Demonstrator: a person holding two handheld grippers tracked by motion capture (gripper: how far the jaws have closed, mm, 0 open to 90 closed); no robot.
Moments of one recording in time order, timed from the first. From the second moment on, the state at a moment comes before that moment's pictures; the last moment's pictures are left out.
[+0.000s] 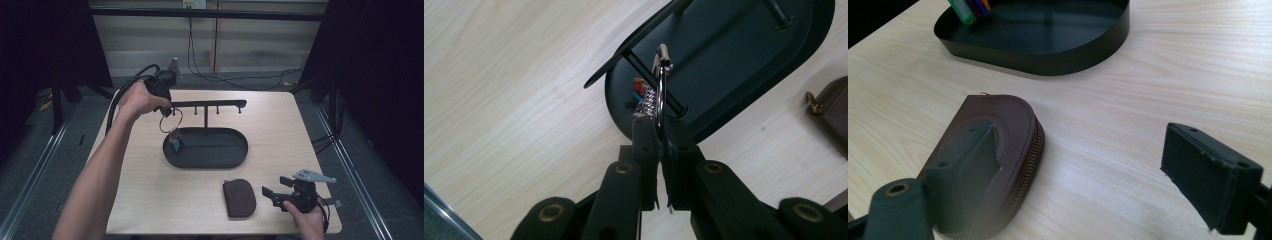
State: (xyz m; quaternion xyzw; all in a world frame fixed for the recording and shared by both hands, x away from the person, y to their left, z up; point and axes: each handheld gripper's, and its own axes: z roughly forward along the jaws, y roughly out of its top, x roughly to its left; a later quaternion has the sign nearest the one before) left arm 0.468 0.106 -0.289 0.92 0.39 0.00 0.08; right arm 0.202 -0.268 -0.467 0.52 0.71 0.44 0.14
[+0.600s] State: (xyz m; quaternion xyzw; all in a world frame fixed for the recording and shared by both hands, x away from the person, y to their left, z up) left arm 0.458 0.114 -0.277 0.91 0.41 0.02 0.09; right arm 0.202 -0.267 -0.467 0.52 0.72 0.44 0.14
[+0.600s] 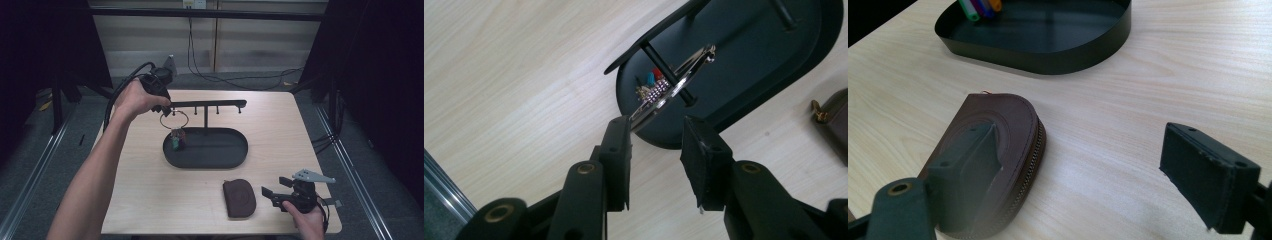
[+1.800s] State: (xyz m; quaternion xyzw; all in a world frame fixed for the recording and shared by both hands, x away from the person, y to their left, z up) left arm 0.390 0.182 -0.338 0.85 0.43 -0.03 0.30; right arm 0.201 -0.268 -0.468 0.53 0.71 0.44 0.14
